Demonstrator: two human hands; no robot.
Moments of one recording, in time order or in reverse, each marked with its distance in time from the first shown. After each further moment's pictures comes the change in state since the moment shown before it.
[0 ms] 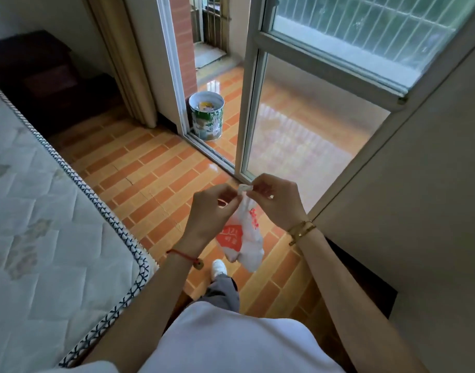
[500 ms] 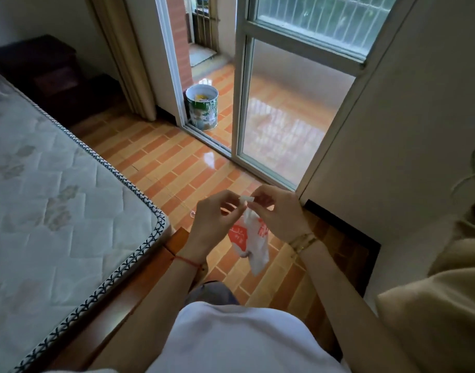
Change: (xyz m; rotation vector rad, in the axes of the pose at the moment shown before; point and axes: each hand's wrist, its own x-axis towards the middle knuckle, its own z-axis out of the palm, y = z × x) left_hand -0.239 0.054 -0.031 -0.056 -0.073 0.013; right_hand -0.248 -0.089 -0.006 -0.092 -0.030 0.028
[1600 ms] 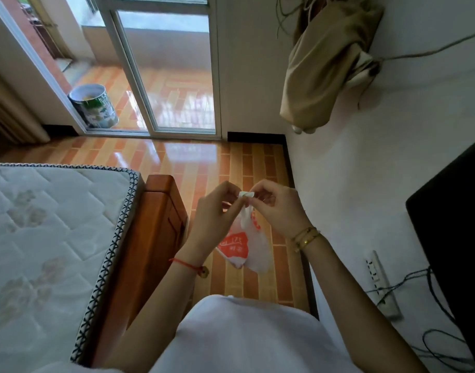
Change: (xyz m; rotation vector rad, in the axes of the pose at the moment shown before) left_hand -0.453 -0.001 -0.186 -0.139 -0.512 0.408; right_hand -0.476 -0.317 0.154 0.078 0.454 0.512
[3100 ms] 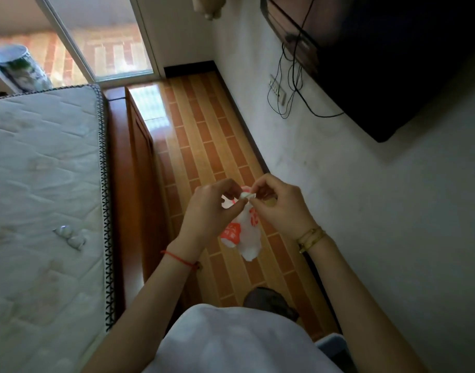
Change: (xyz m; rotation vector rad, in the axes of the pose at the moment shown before) left_hand -0.732 0.201 -0.104 0.145 -0.384 0.215; right_hand -0.804 -0.184 0.105 -0.026 0.216 0.175
